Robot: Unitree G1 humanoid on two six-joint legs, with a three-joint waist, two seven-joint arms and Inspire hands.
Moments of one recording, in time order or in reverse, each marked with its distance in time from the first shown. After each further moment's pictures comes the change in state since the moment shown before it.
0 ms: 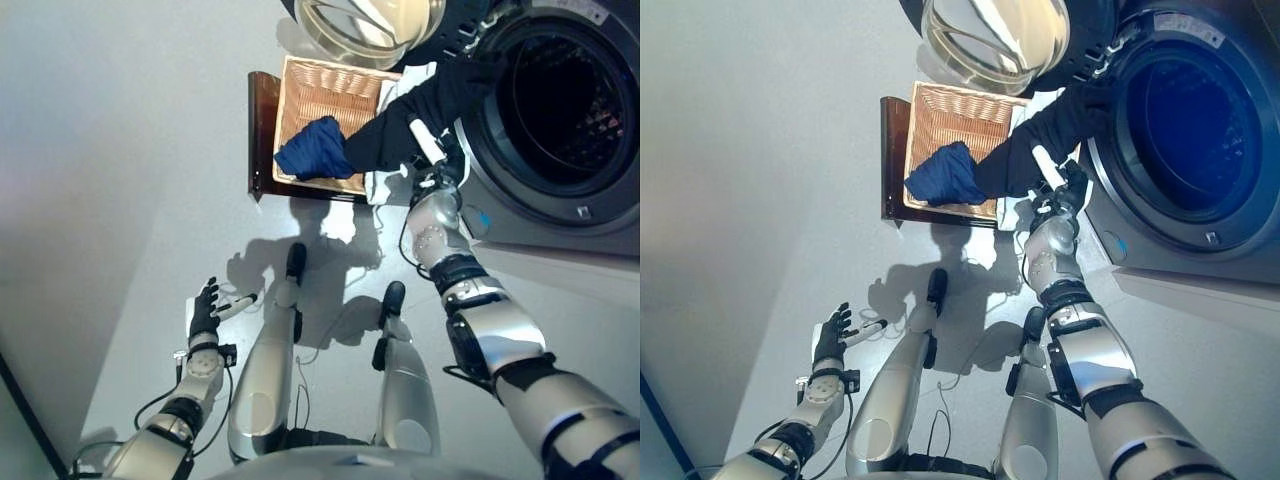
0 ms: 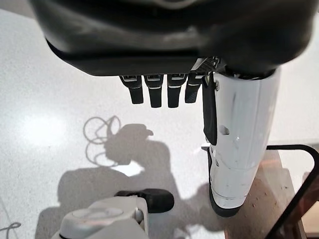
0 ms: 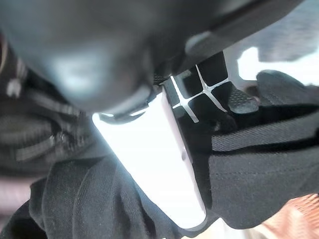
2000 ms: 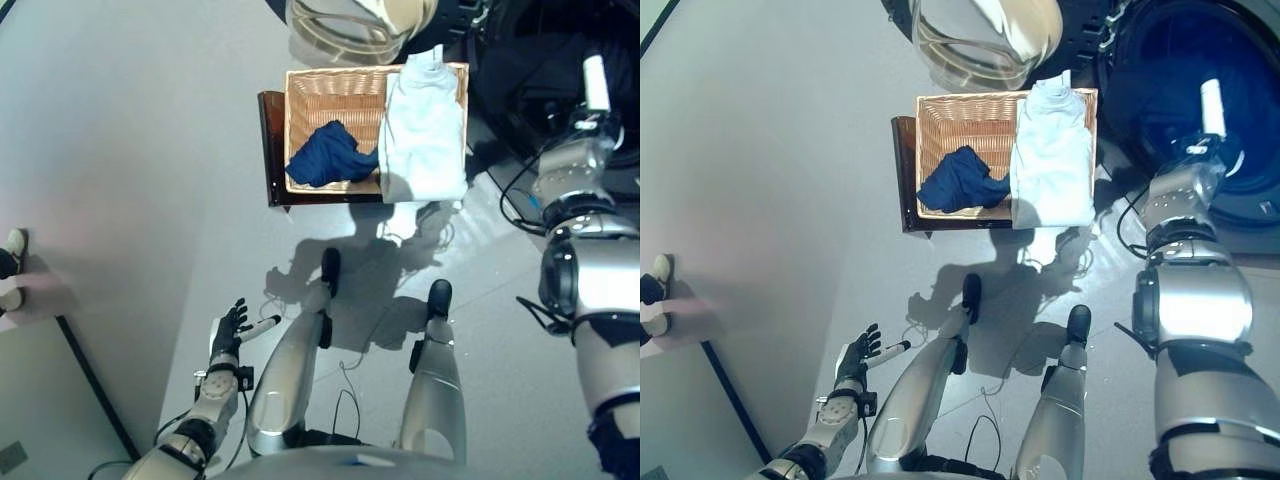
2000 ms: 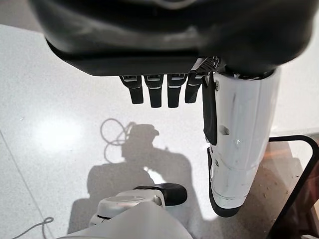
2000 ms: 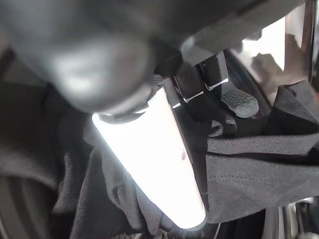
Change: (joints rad) left arm 0.081 -0.066 -0.055 -0.012 -0.062 -0.026 -0.111; right arm -0.399 -0.462 -0.041 0.420 0.206 0.081 0.078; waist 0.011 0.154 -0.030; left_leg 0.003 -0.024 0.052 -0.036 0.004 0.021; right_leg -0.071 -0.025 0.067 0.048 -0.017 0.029
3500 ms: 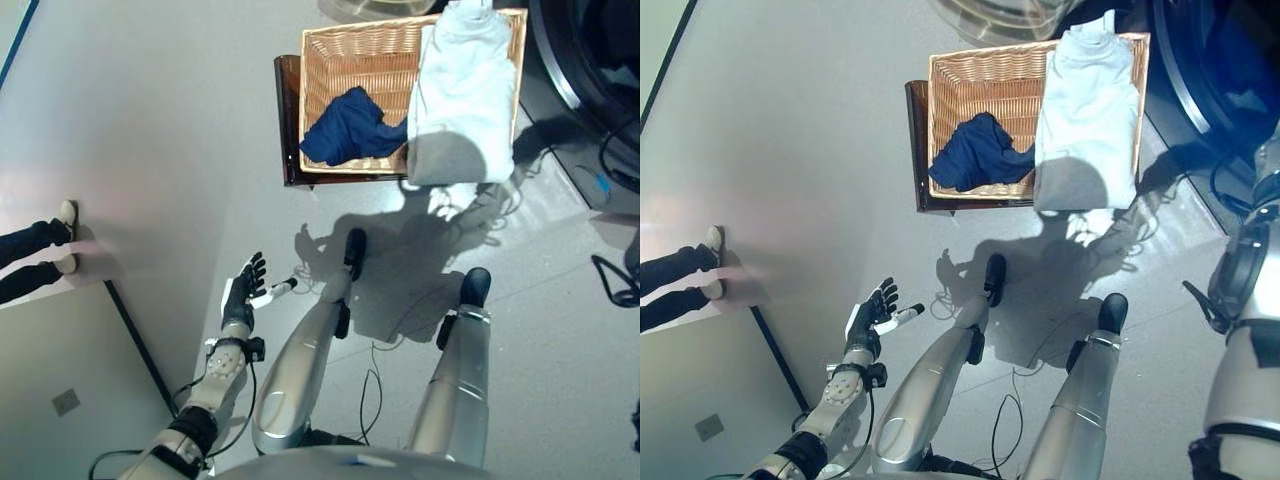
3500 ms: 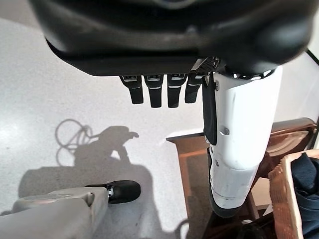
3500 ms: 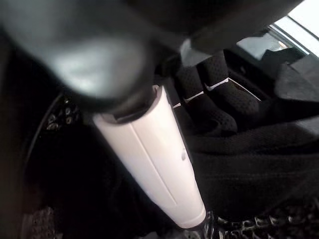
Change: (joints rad) left arm 0.025 0.047 -0.040 -0.342 -0.009 -0.046 -0.012; right arm -0.237 -0.225 -0.002 0.067 0.063 -0.009 -0.068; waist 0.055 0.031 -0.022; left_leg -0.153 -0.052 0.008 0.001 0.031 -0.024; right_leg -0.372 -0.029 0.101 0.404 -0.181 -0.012
